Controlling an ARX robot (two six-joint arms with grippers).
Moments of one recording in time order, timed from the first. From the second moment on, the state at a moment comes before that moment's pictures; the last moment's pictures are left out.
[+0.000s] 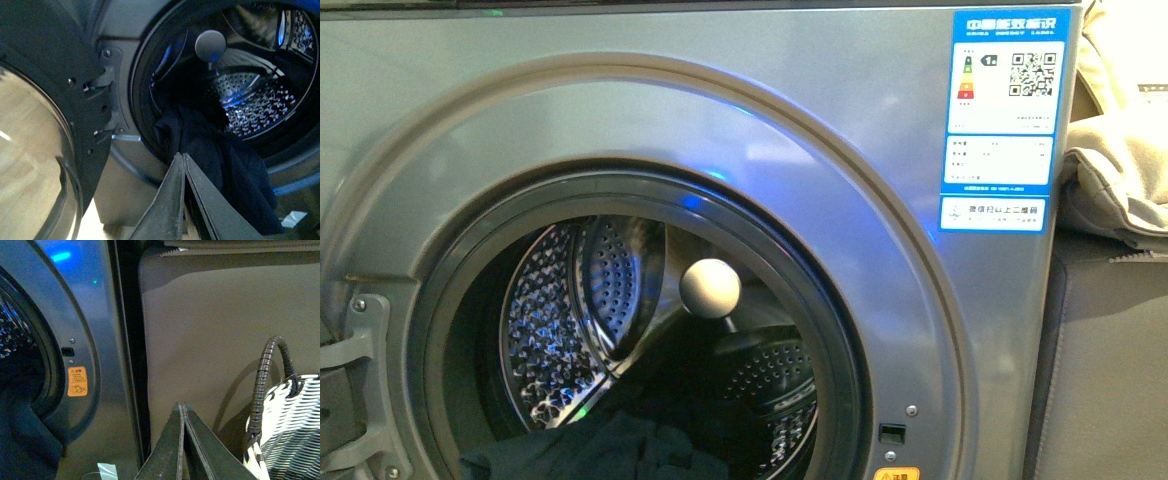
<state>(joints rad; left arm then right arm) 0.00 0.17 0.17 -0.01 0.00 0.00 0.00 0.00 0.01 0.00 0.00 0.00</state>
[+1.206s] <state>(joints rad) 0.00 0.00 0.02 -0.01 0.00 0.00 0.00 0.00 0.01 0.00 0.00 0.00</state>
